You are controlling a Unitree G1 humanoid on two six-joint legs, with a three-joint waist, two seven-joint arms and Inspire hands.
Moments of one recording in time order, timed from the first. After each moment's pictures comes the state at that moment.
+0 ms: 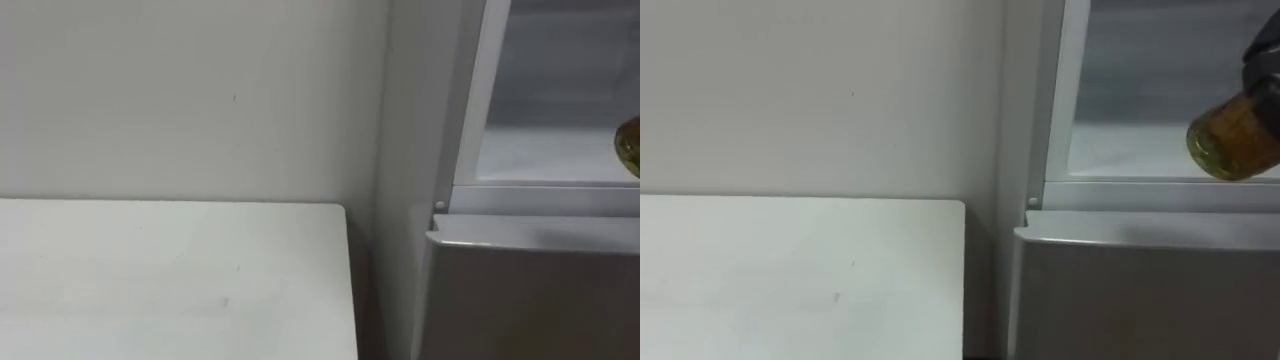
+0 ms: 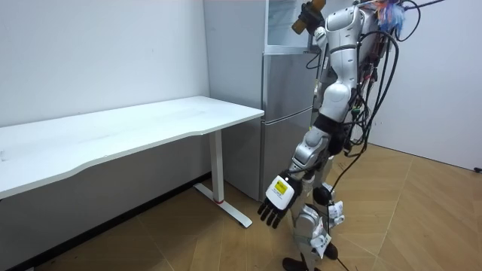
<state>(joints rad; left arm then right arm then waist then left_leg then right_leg) 0.35 0.22 0.14 1.00 0.28 -0.01 0.06 -0.20 -0.46 -0.36 -0.37 0.63 -0.11 -0.35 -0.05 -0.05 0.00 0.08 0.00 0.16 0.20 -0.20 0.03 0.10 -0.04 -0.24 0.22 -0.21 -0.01</state>
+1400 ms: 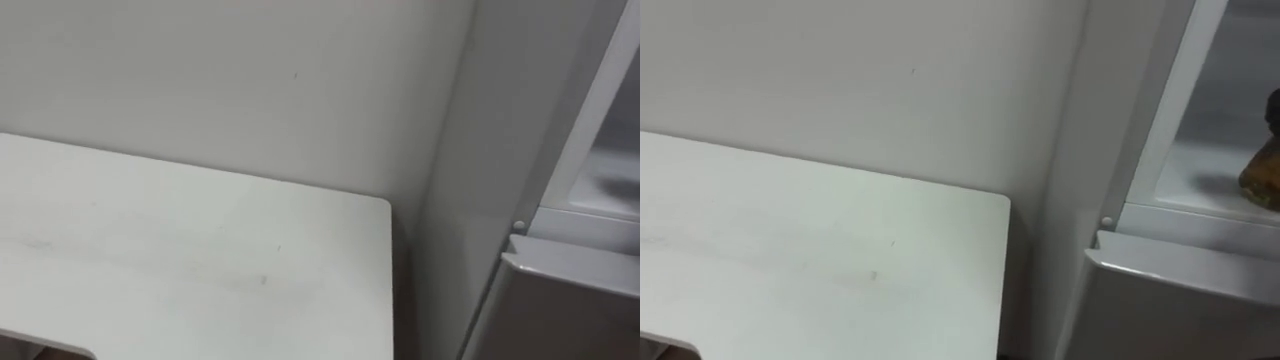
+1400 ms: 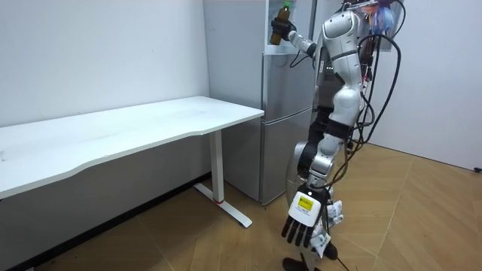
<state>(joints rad) 0.39 0.23 0.26 1.00 0.30 0.04 0.05 -0.48 -0.67 -0.28 0.26 0.58 -0.03 -0.46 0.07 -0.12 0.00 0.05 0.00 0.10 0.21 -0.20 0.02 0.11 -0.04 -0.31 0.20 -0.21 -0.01</state>
